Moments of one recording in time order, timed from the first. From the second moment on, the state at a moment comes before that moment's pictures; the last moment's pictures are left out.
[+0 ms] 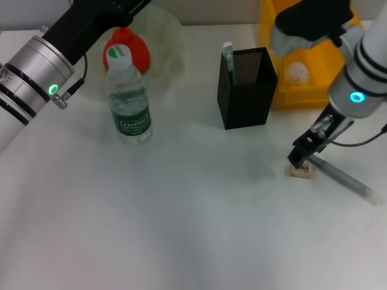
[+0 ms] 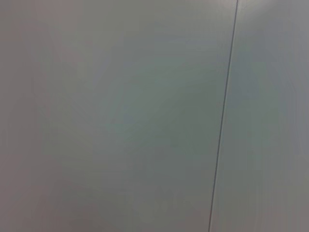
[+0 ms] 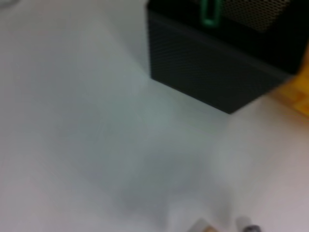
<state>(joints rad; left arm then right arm) -0.57 -2.08 1.46 0.38 0.45 1.16 -0.78 0.82 2.09 -1.51 -1.13 -2.76 -1.61 2.93</state>
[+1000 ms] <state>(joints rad) -0.56 -2.07 1.46 0.36 0.46 1.15 -0.77 0.68 2.08 -1.43 -1.21 -2.56 -1.50 2.24</state>
